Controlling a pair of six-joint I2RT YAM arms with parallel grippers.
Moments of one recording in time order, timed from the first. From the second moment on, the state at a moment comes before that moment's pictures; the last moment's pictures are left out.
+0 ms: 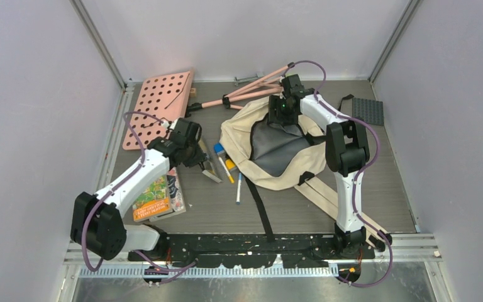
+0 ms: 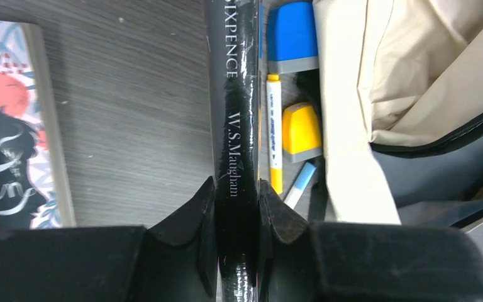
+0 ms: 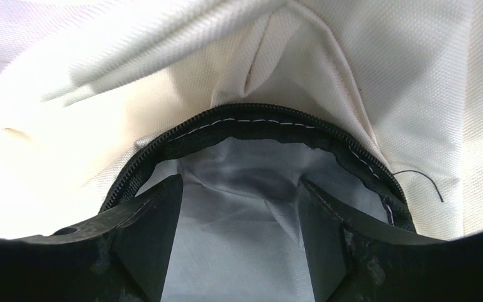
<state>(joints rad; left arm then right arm) -0.45 1.32 0.98 -0.63 -0.14 -0.91 0.30 2.20 1.78 -0.58 -0.12 0.31</state>
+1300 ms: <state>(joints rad) -0.51 1.80 1.36 -0.33 0.53 -0.57 0.15 2.24 1.97 -0.70 -0.35 0.32</state>
